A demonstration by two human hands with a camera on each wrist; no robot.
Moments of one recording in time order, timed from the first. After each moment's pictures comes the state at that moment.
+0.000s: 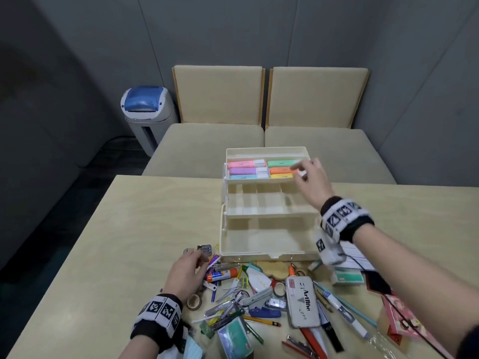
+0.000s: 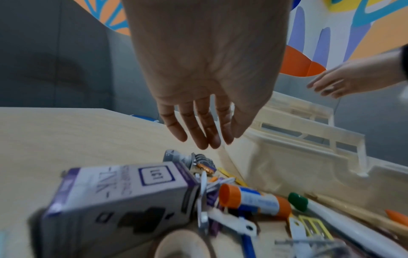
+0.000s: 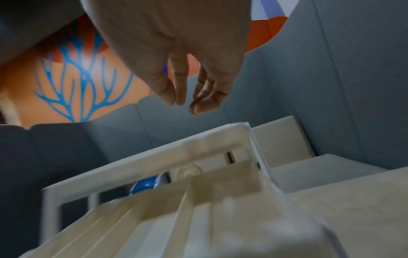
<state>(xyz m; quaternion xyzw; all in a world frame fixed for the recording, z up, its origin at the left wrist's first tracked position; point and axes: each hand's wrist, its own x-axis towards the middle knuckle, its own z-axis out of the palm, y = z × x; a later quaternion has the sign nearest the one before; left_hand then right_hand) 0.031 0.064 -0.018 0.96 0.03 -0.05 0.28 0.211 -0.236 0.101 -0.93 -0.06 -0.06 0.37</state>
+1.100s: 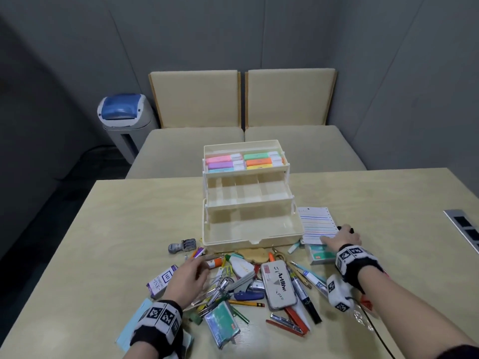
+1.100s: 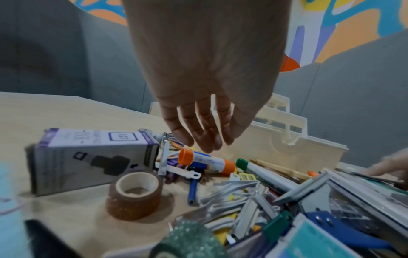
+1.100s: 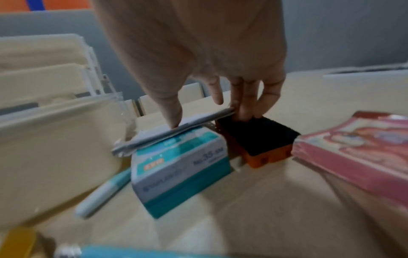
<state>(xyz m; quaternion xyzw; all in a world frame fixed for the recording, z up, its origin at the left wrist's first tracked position) 0.000 0.024 -0.018 0.96 0.00 -0.08 0.29 0.103 -0.360 -0.014 -0.90 0.36 0.14 0.21</state>
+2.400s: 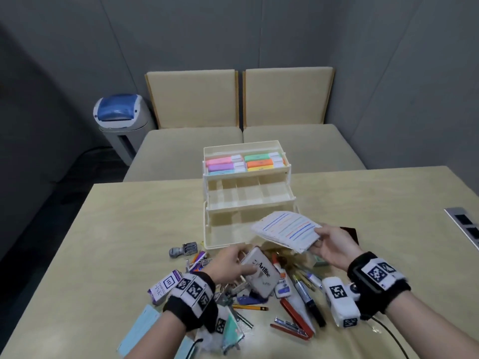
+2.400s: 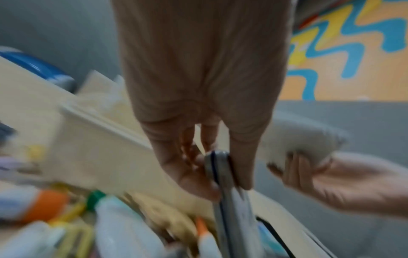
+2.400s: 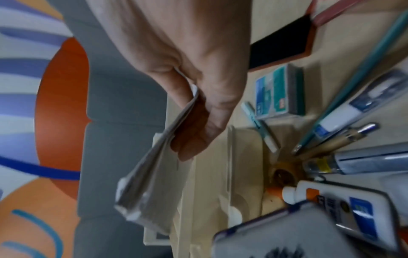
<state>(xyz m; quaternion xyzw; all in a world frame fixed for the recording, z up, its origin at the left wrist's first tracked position) 0.043 -0.047 0.035 0.85 -0.06 -0.29 0.44 0.068 -0.310 0.063 -0.49 0.32 0.18 0.79</state>
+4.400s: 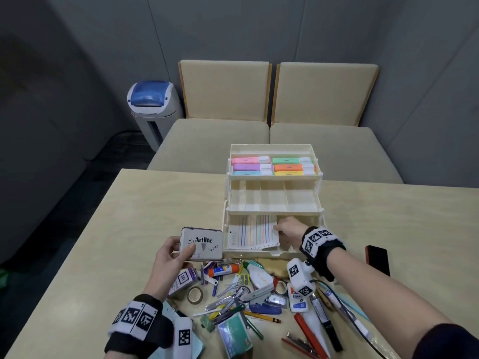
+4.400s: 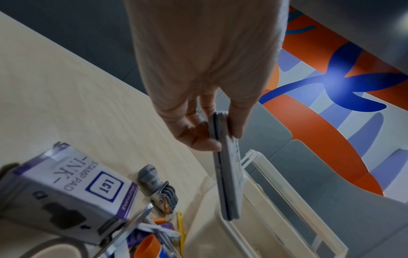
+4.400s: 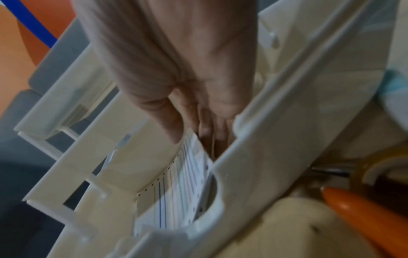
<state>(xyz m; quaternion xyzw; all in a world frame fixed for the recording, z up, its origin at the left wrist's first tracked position) 0.017 0.074 0.029 0.73 0.23 0.01 0.65 0.171 -0.201 0.006 -0.82 0.12 0.36 0.43</state>
